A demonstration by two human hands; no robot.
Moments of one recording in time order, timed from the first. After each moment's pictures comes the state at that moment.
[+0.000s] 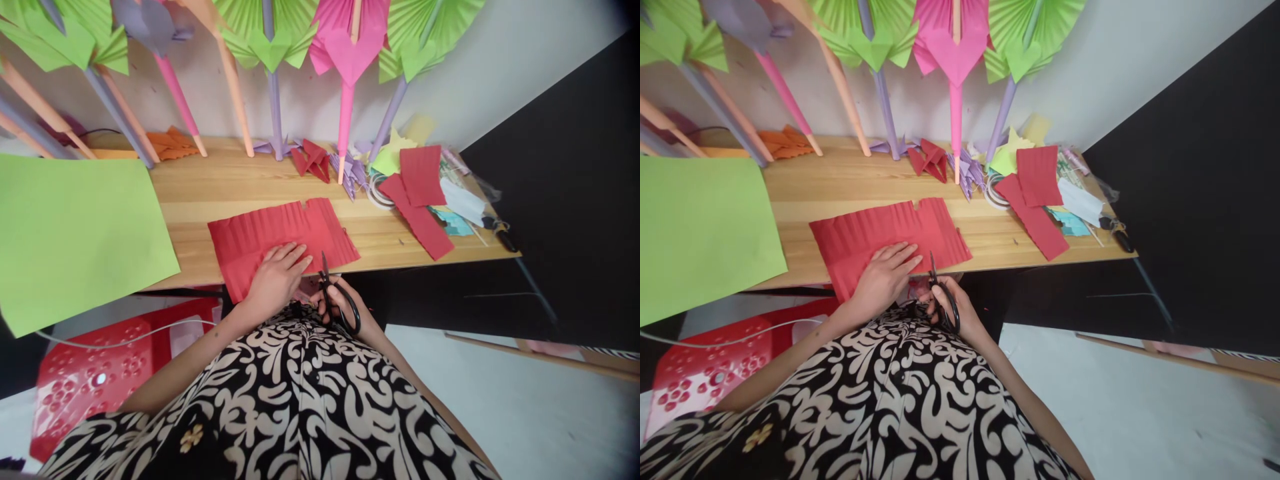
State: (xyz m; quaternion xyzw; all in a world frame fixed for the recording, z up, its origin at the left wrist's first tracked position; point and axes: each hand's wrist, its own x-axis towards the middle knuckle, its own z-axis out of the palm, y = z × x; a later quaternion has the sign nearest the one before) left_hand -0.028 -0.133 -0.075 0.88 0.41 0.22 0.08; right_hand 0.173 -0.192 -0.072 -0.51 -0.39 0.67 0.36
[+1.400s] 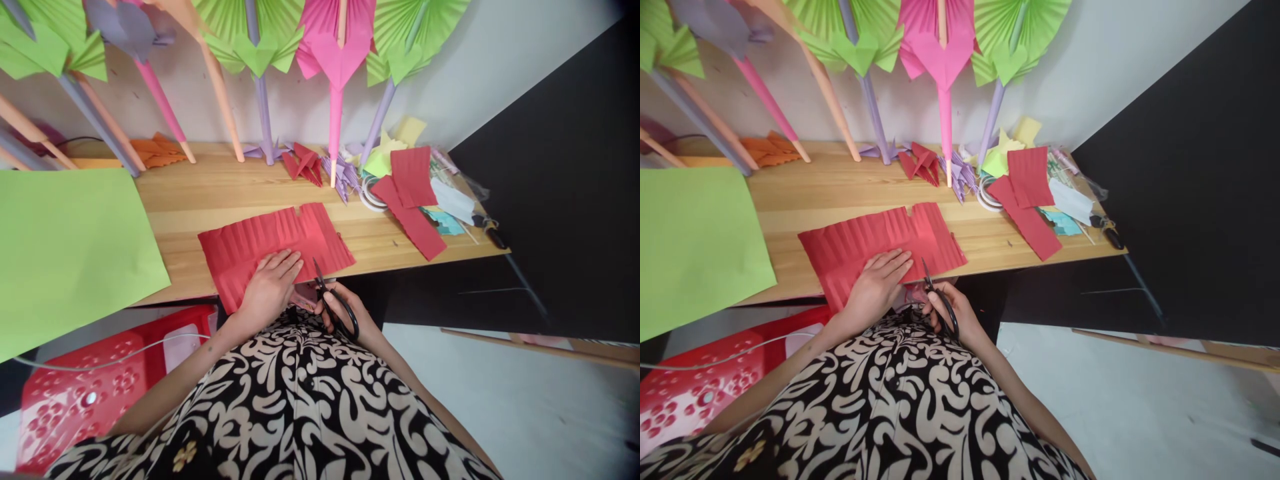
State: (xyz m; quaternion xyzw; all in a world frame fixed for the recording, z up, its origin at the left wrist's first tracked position) left_hand -0.031 -0.132 -0.078 0.89 0.39 0.23 0.06; right_hand 0.176 -0.192 -0.054 -0.54 -0.40 0.65 0.34
